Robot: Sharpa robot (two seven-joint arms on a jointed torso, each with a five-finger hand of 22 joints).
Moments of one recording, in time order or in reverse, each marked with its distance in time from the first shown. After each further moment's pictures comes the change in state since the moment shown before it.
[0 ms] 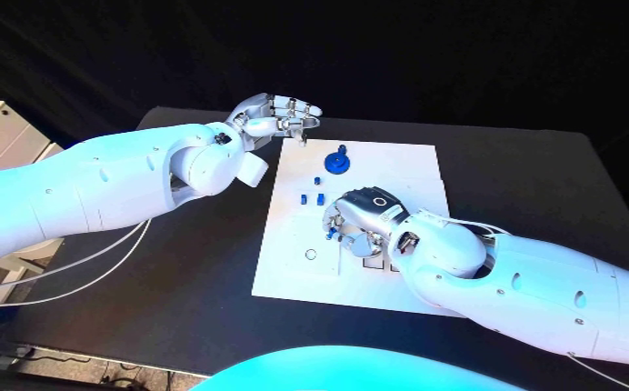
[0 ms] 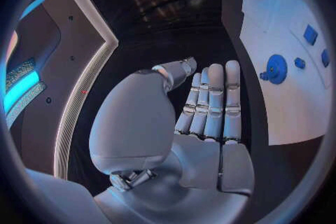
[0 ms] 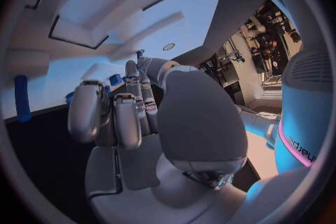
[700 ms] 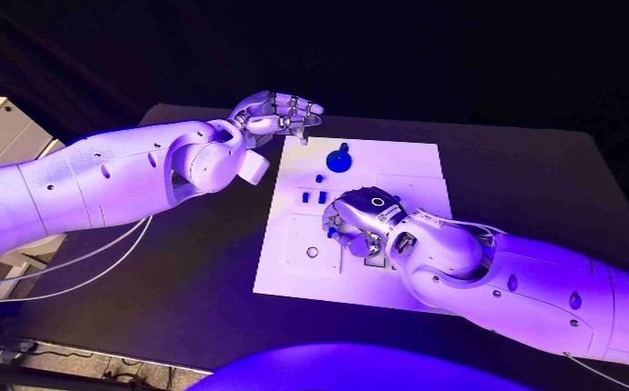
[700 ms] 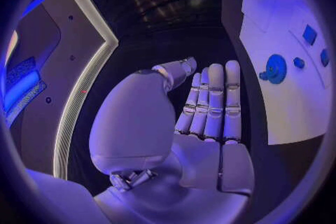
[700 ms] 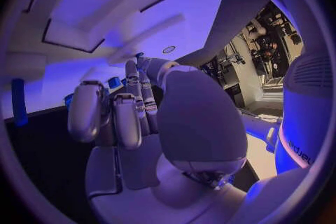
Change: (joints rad) left arm 0.000 -0.002 0.000 0.000 0.001 0.005 -0.003; left_hand 0.000 0.000 -0.003 -0.003 0.000 0.000 0.000 0.000 0.000 0.000 0.000 0.000 -0.001 0.000 0.000 -0.004 0.000 0.000 0.000 0.000 0.000 0.000; right arm -0.009 0.017 0.000 -0.010 -0.024 0.010 -0.016; right_hand 0.003 0.003 0.000 0.000 0.000 0.001 0.003 0.001 0.001 0.000 0.000 -0.003 0.000 0.000 0.000 0.000 0.000 0.000 0.000 0.000 0.000 0.000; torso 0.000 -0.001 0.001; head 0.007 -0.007
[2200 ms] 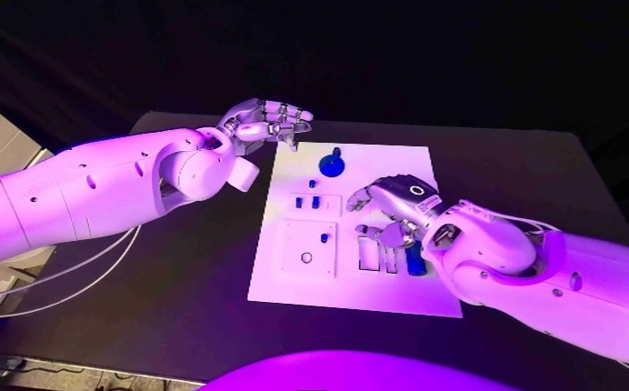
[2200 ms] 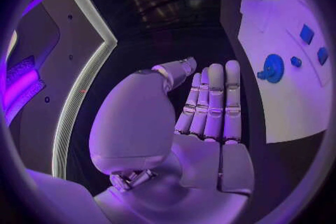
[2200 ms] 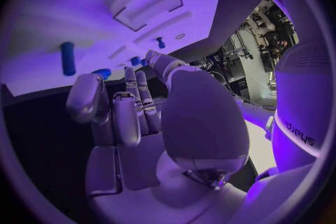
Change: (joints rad) left arm 0.000 -0.010 0.000 0.001 0.000 0.010 -0.013; left_hand 0.000 0.000 -0.003 0.003 0.000 0.000 0.000 -0.004 0.000 0.000 0.000 0.004 -0.001 0.000 0.000 0.000 -0.002 0.000 0.000 0.000 -0.004 -0.002; right arm 0.070 -0.202 0.009 0.124 0.043 -0.064 -0.001; right_hand -0.065 -0.048 -0.164 0.019 -0.012 -0.108 0.005 -0.091 -0.027 -0.218 0.028 0.062 -0.023 0.002 0.020 -0.016 -0.050 0.016 -0.041 0.037 -0.143 0.000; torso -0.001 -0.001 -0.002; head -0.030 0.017
